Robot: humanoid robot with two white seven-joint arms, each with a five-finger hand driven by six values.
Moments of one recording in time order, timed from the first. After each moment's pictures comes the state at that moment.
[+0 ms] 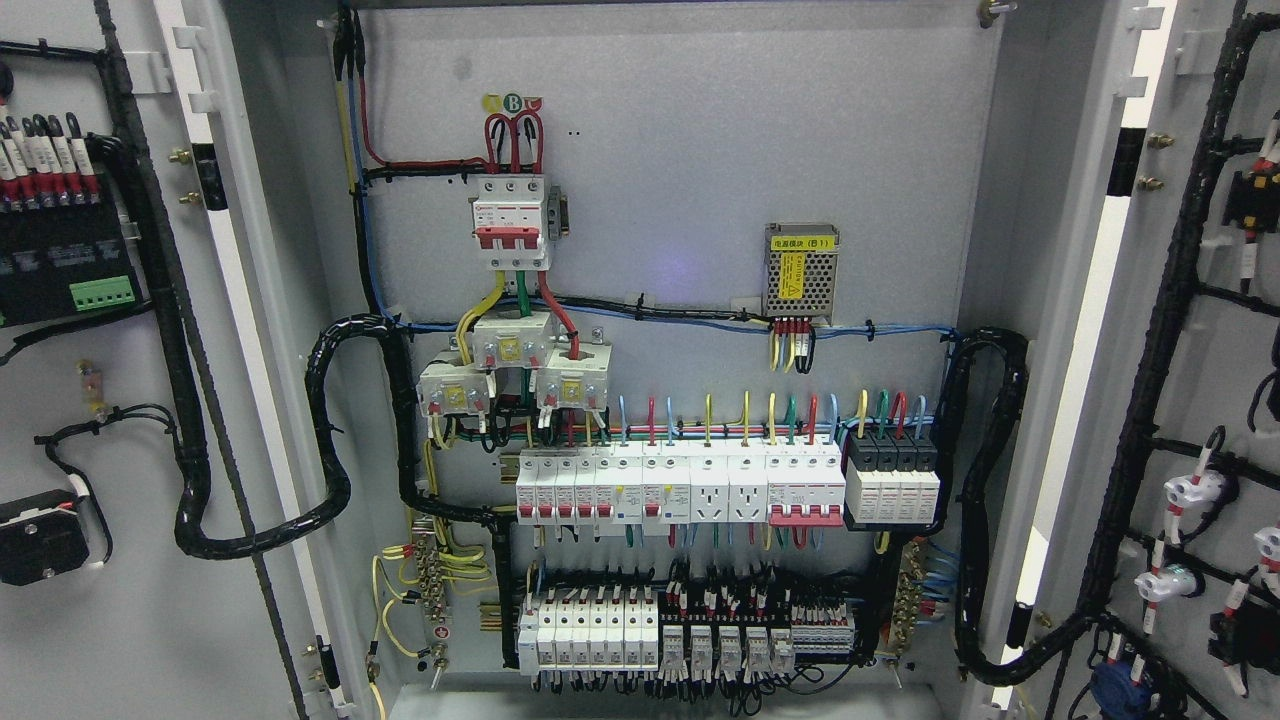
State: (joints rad) left arm 0.34 0.04 -0.01 -0.62 0.01 -0.28 -0.20; right arm 0.42 -0.15 0.46 -0.41 -0.55 -0.69 0.28
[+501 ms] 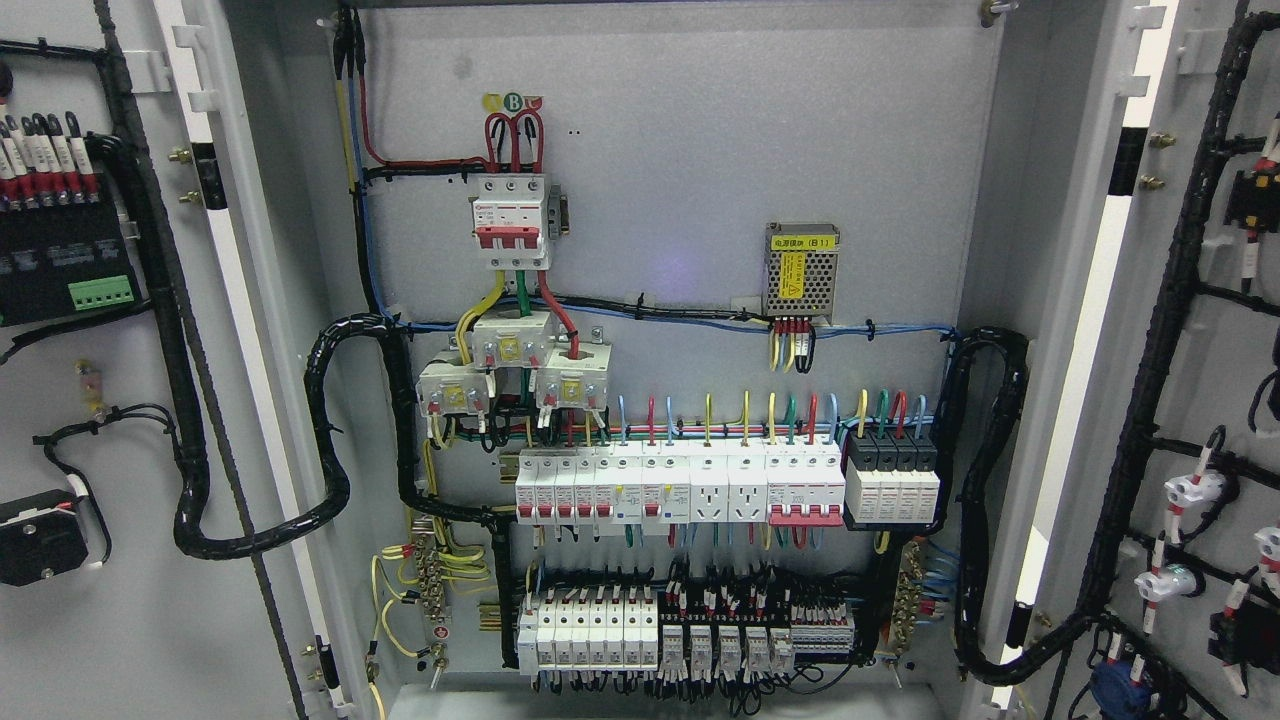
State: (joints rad) left arm 0.18 0.02 0.01 -0.31 0.00 -0.22 -0.19; right arm 0.24 -0.04 0.43 -0.13 -0.38 -0.31 0.16
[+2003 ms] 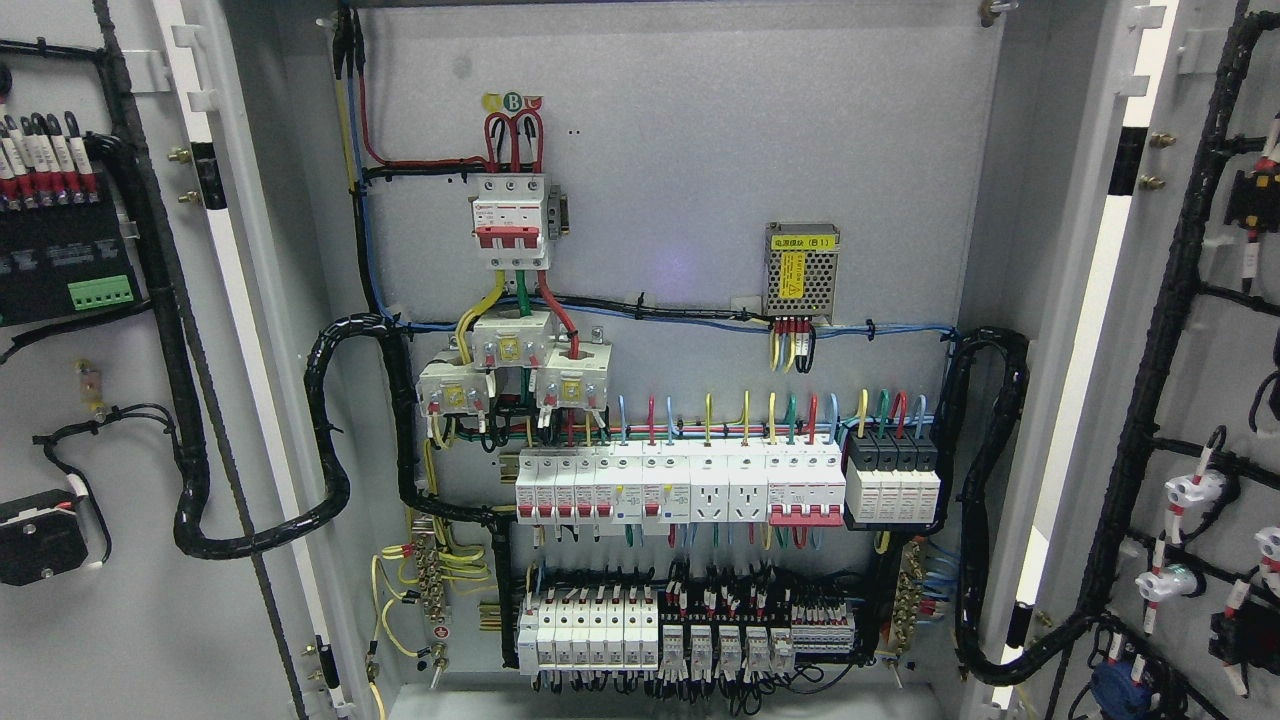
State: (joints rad) left arm 0.10 0.00 0.07 -0.08 0.00 -0.02 -0.19; right arm 0.05 0.06 0.34 0.03 -0.27 -0.06 0.09
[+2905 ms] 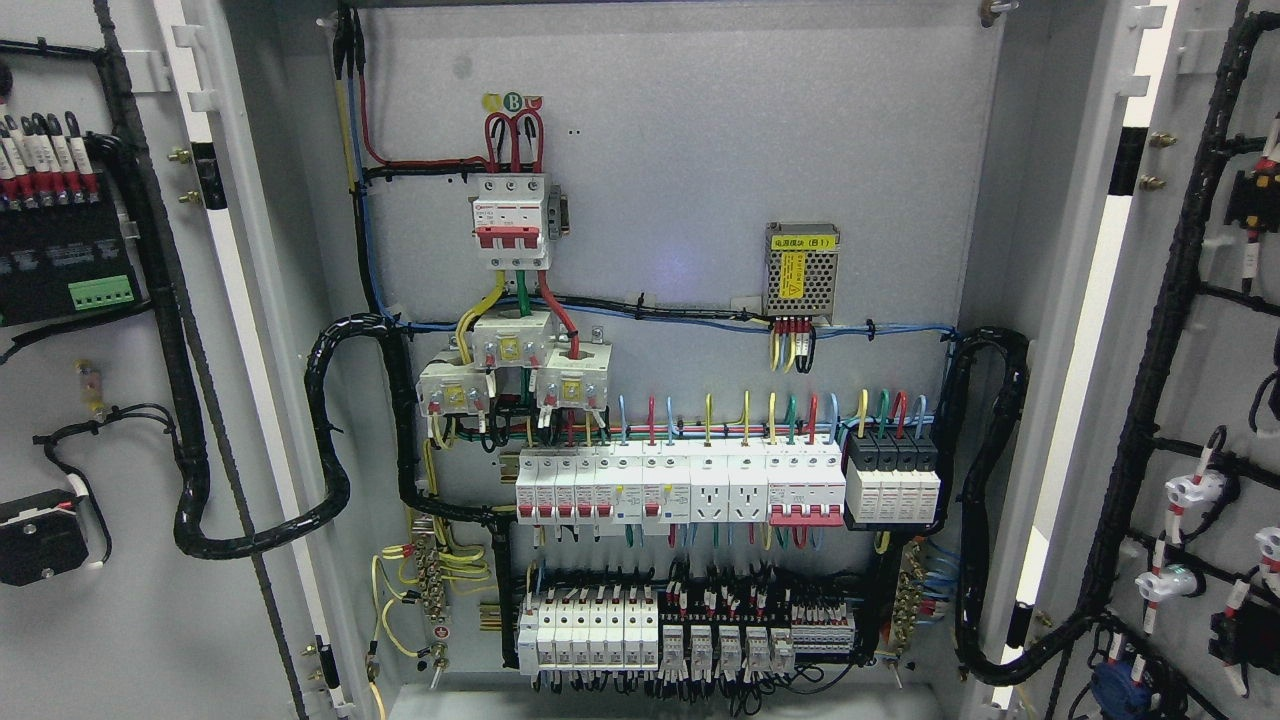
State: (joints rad) left arm 0.10 -0.03 0.07 -0.08 0.00 -0.04 -0.20; right arm 0.04 0.07 0.34 0.03 -0.27 -0.06 0.05
